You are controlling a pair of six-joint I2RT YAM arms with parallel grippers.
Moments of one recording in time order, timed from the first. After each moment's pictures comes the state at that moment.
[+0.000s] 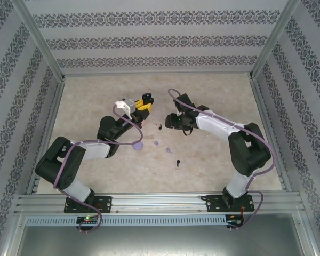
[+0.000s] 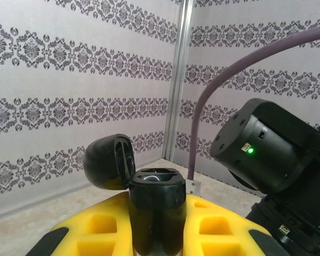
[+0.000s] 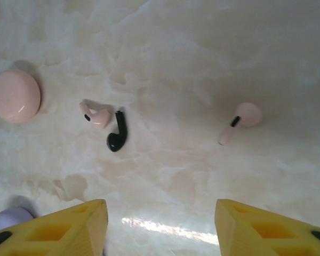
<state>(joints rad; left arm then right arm) -0.43 1.58 0.59 1.25 0.36 -0.20 0.52 1.77 1.21 -0.51 -0.12 0.60</state>
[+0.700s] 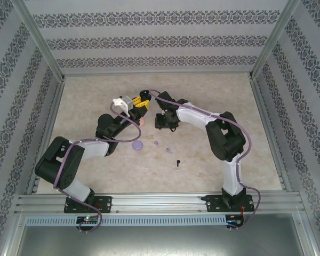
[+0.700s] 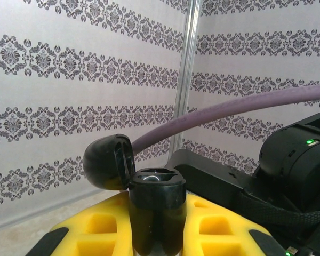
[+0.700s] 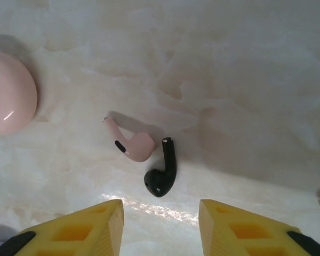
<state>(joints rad) -0.40 1.57 0.61 1.25 0.37 -0.21 0.60 2.06 1.52 -0.66 -0.09 0.55</state>
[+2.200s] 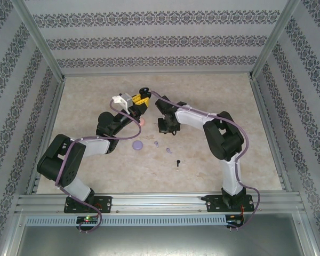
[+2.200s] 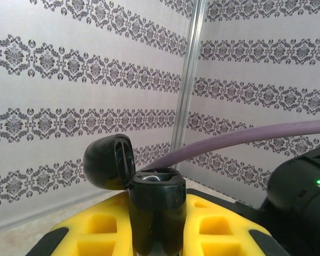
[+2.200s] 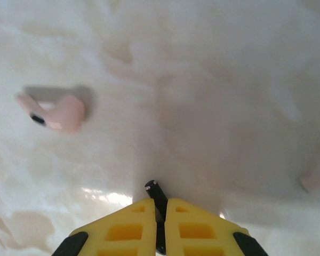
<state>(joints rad) -0.39 1.61 0.65 1.27 0.37 -0.25 0.61 2.05 1.45 -0.69 -0.03 0.56</state>
